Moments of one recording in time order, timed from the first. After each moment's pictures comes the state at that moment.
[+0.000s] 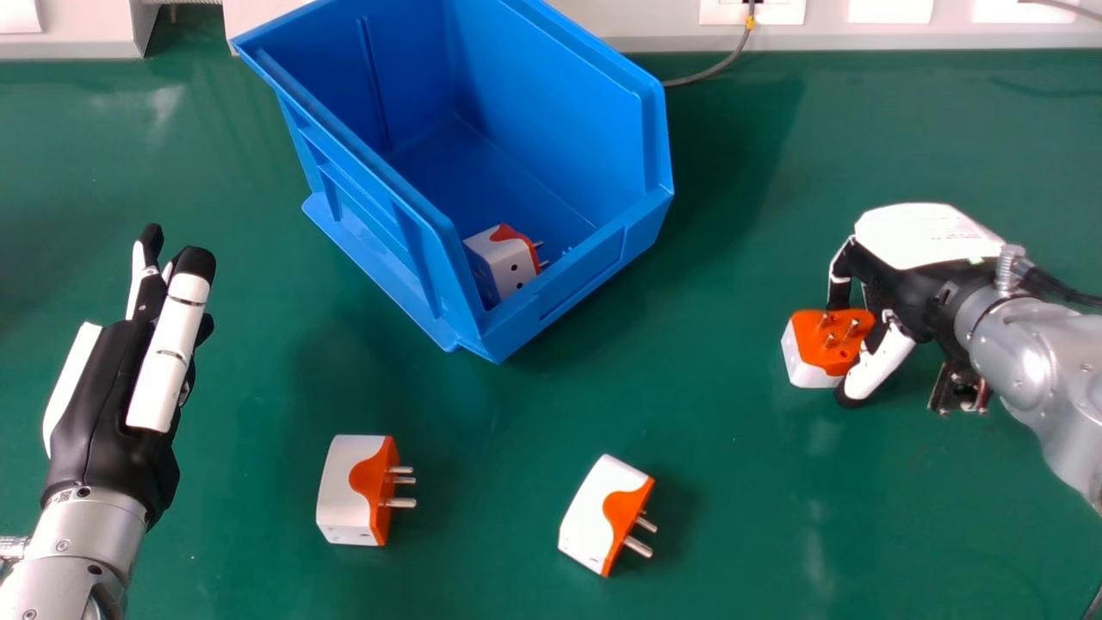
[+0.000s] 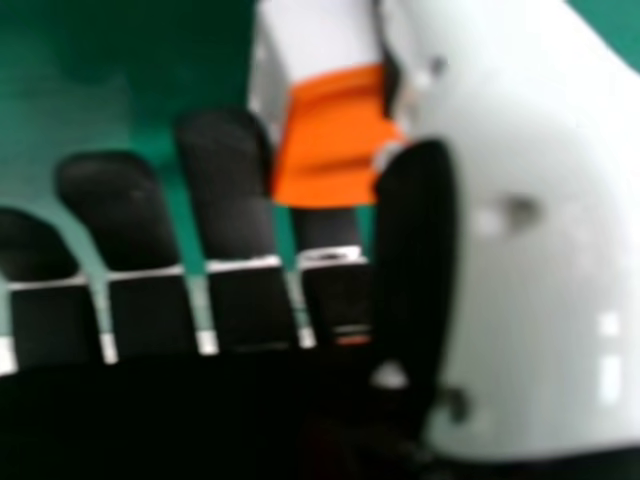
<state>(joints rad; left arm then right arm) 0.13 0.29 0.32 -0.01 -0.16 0.01 -0.23 -0.61 -0.62 0.46 0.73 -0.73 -0.08 0.17</state>
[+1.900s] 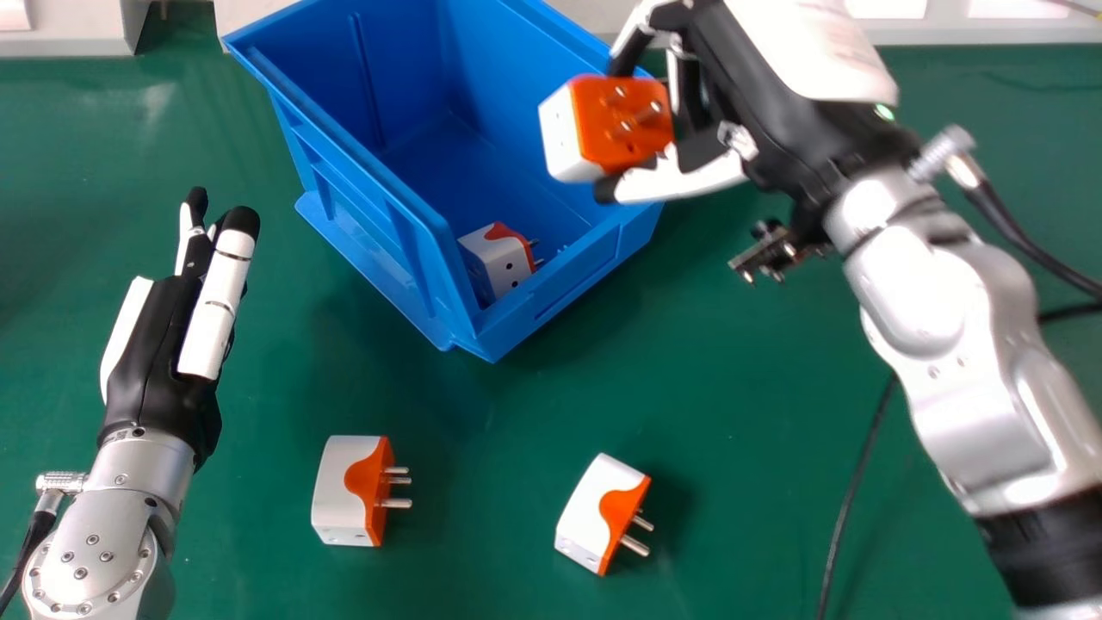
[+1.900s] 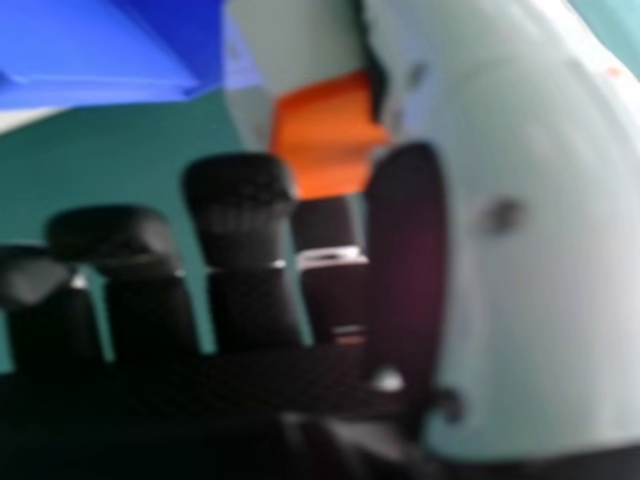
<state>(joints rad) -0.03 0.29 0.25 0.16 -0.12 -0.02 -0.18 -0.62 -0.30 0.25 0.14 -0.66 0.00 0.07</state>
